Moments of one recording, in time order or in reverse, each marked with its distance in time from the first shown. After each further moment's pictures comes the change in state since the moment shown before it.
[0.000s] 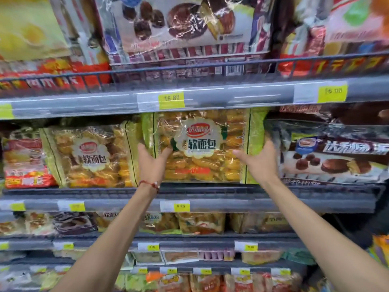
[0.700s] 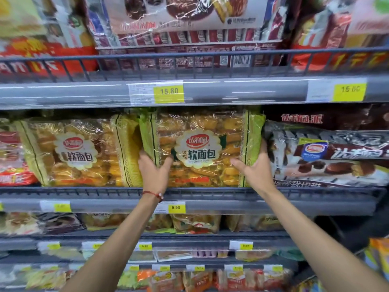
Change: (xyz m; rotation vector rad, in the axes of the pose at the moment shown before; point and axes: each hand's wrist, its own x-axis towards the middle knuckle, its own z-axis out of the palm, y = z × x) left_hand 0.002 -0.043 0.026 0.111 -0.044 0.024; right_hand 0.000 0.023 0.015 -0.051 -0.096 -0.027
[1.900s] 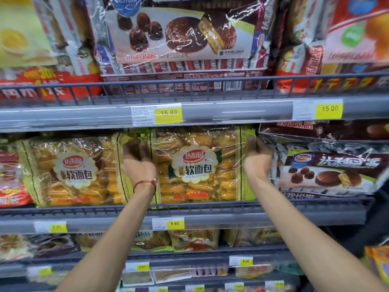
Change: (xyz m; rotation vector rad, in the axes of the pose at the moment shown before) left_hand 0.047 0.038 -0.014 -0.350 0.362 0.178; right_hand 0.037 -0.045 0.009 0.444 0.431 0.143
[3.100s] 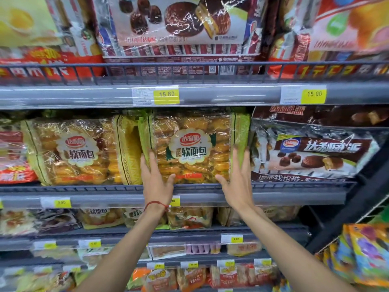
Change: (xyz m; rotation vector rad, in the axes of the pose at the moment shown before) left_hand -0.096 -0.037 -0.036 0.632 -0.428 0.037; right_hand -0.076 0.067 -0.053 -0.835 -0.399 -0.350
